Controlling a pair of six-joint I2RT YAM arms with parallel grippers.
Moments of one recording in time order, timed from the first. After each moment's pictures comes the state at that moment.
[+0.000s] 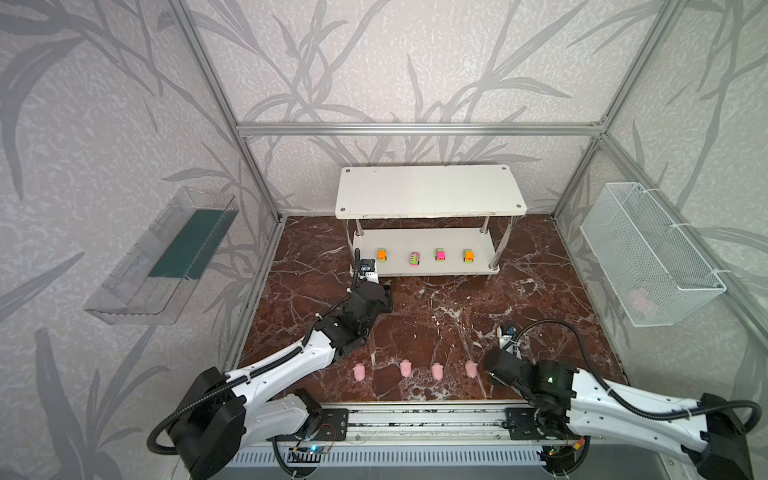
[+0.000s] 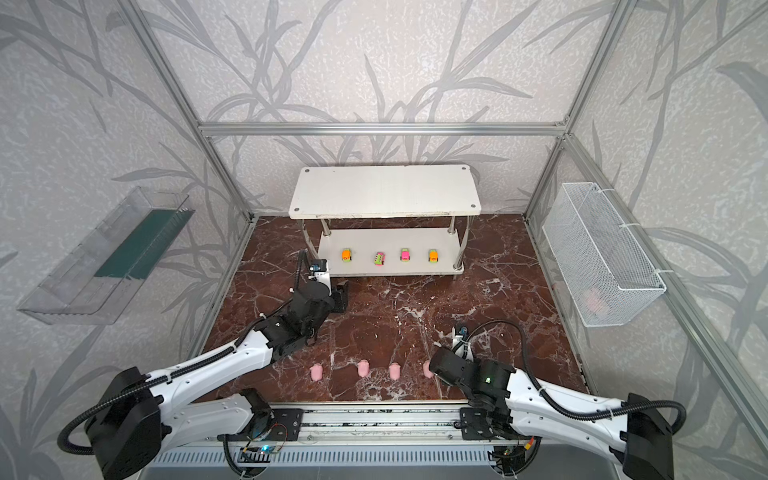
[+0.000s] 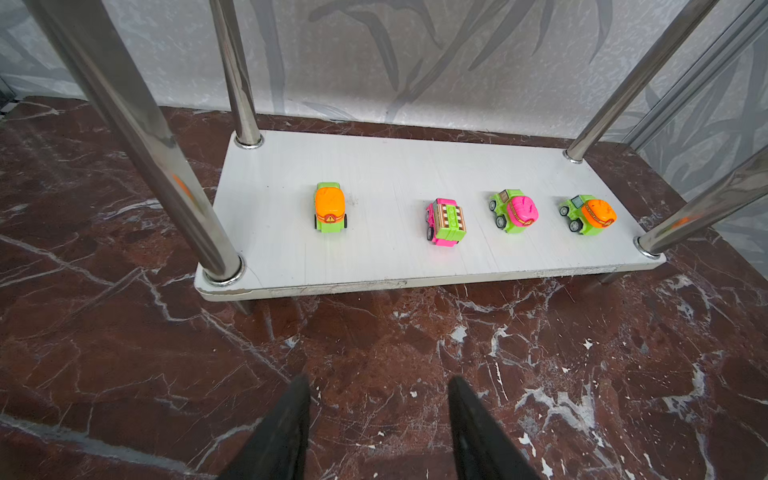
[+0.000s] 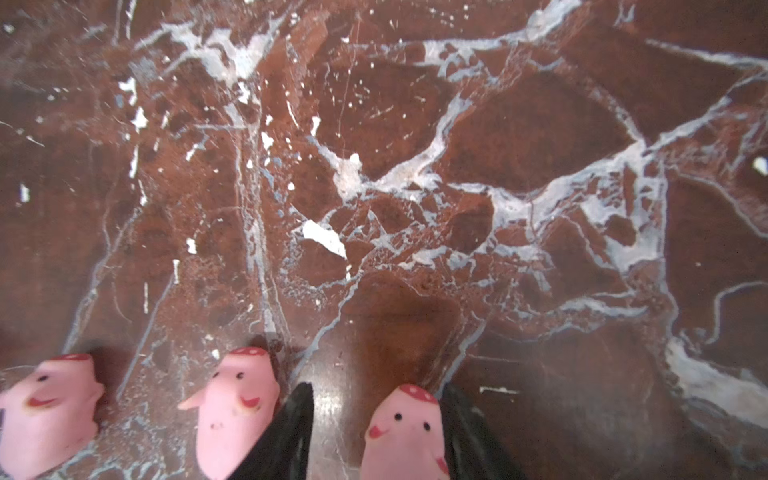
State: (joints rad) left arm -0.71 1.15 0.63 0.05 -0.44 -0.44; right arm 1.11 0.80 0.36 -0.75 0.47 1.08
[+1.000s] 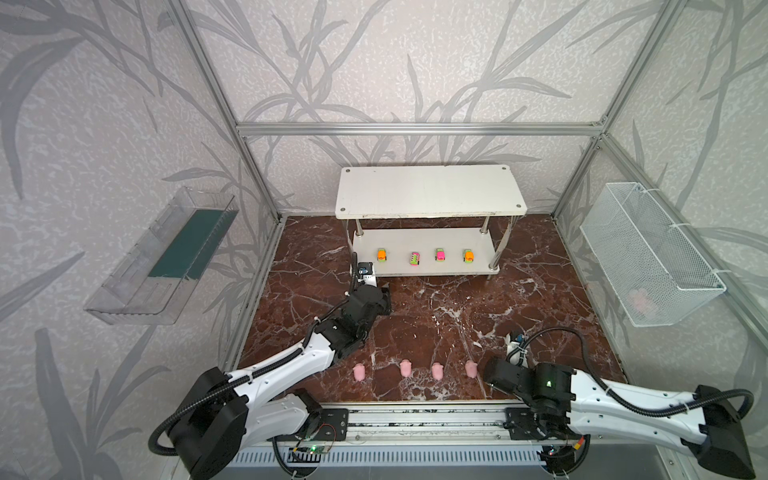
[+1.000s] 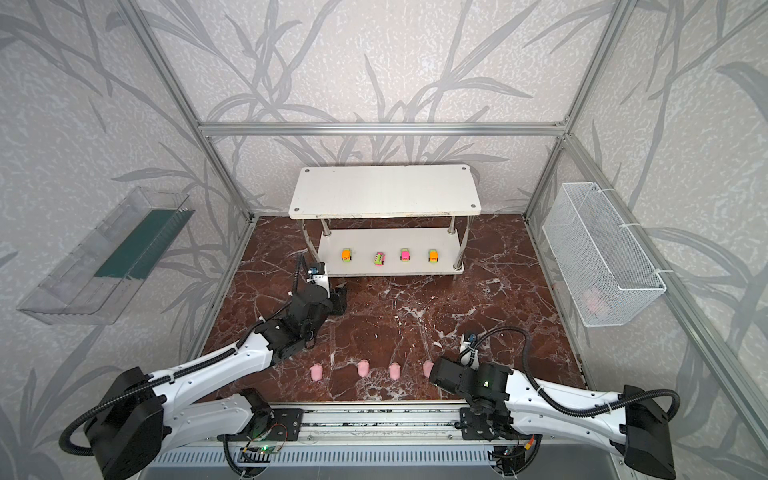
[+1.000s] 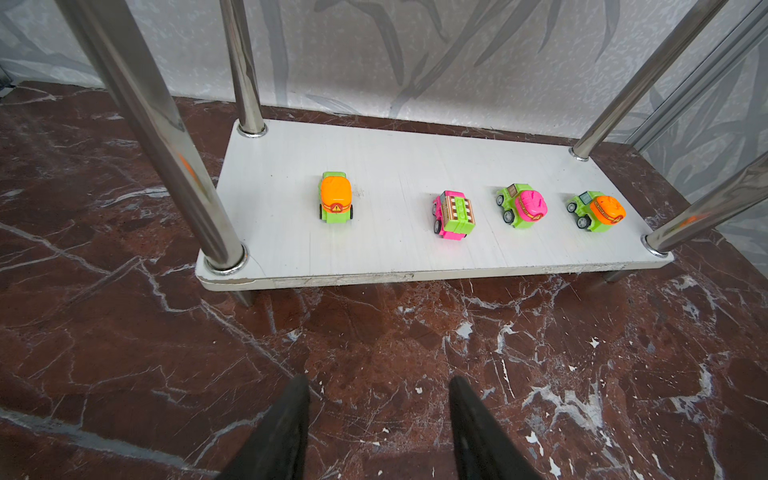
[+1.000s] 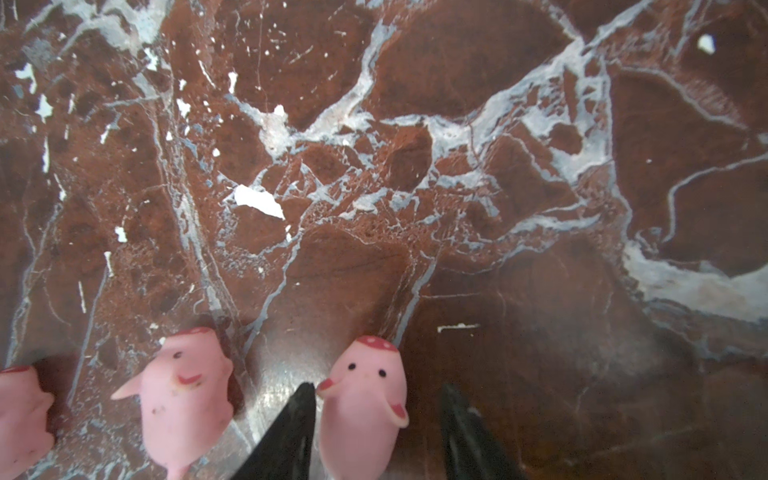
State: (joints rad) left arm -0.69 1.15 0.58 0.09 -0.43 -0.45; right arm 1.18 0.79 0.36 -0.88 0.46 1.32
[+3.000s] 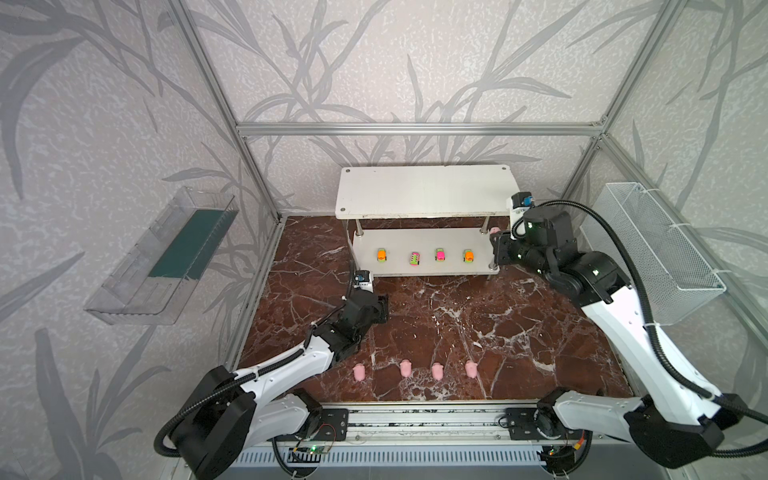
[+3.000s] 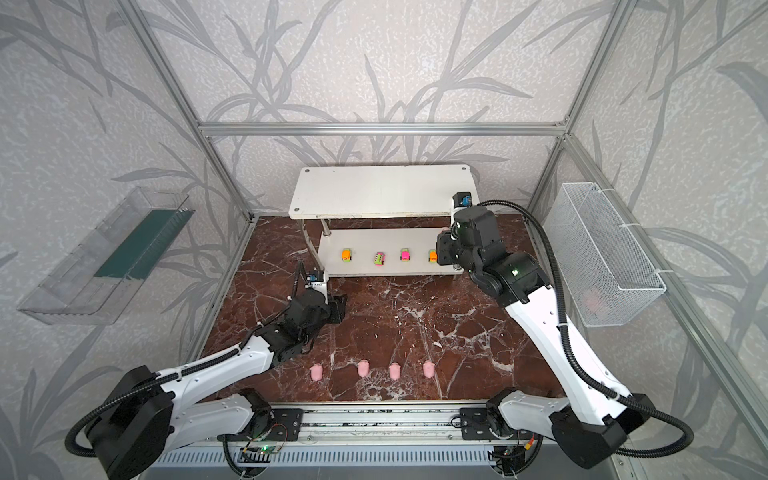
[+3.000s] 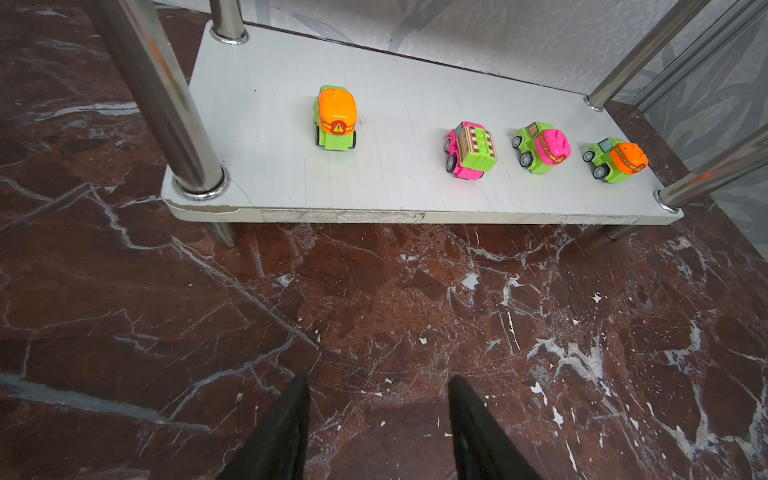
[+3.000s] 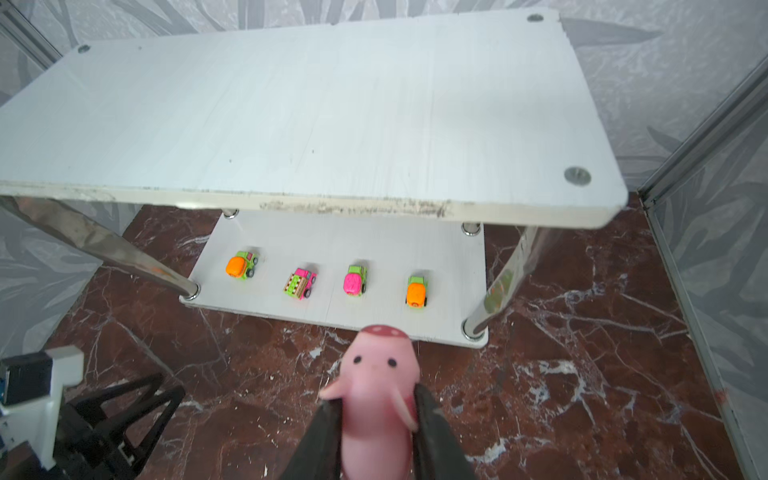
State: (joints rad) left arm -0.65 1.16 0.50 0.10 -0.29 -0.51; right arm 0.50 1.27 1.57 -0.84 0.19 0.28
